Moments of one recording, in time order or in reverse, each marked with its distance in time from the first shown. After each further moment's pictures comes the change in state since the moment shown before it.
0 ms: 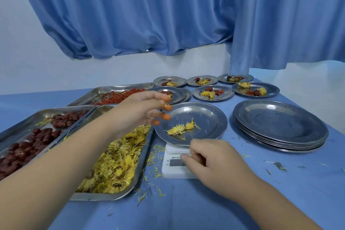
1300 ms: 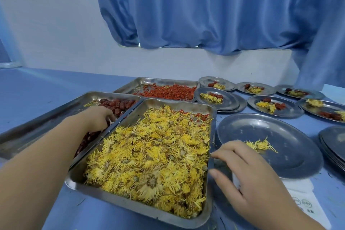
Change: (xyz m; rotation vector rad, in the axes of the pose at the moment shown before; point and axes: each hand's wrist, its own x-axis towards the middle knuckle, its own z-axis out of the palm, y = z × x) left_hand -0.043 -0.131 -0.272 1.200 0.246 -0.520; right_hand 0.057 -0.040 0.070 -0.138 0.092 -0.279
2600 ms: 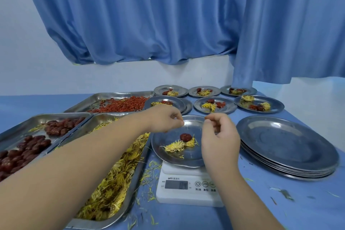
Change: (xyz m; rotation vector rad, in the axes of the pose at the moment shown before) left_hand -0.056 0.340 -0.025 -0.246 -0.078 0.618; right_hand 0.001 0.072 -0.047 0.552 0.656 0.800
